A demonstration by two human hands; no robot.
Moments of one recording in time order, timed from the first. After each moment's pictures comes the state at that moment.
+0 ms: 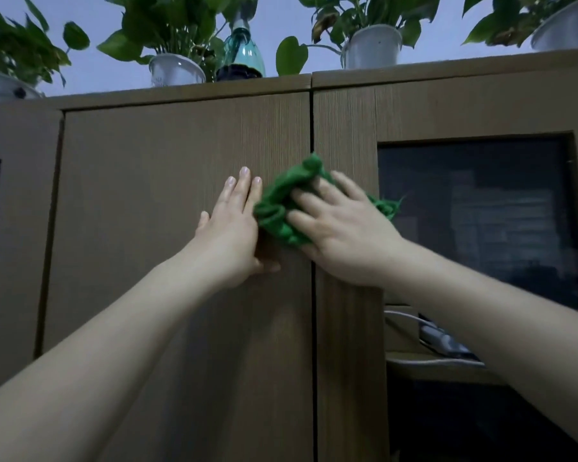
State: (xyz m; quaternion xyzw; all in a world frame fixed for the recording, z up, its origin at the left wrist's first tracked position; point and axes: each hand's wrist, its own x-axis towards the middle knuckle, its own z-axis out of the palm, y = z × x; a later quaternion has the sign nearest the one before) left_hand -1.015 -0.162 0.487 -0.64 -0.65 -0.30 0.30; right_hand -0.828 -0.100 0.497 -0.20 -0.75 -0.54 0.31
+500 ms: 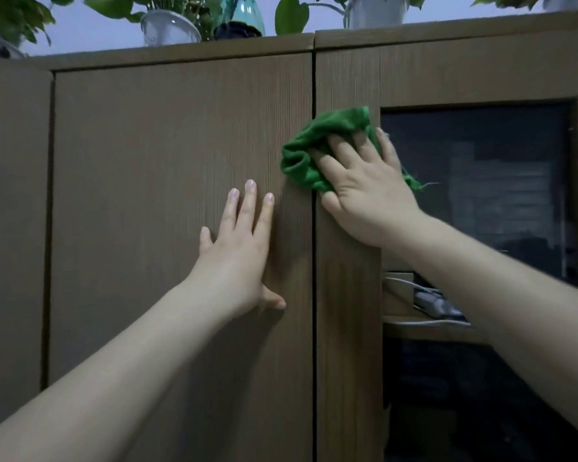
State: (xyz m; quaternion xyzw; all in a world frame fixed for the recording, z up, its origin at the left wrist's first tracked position) left_hand -1.014 -0.158 0.418 -0.64 -0.66 -0.24 0.32; right_hand -0.815 -0.100 0.496 -0.31 -0.74 -0.45 0.40
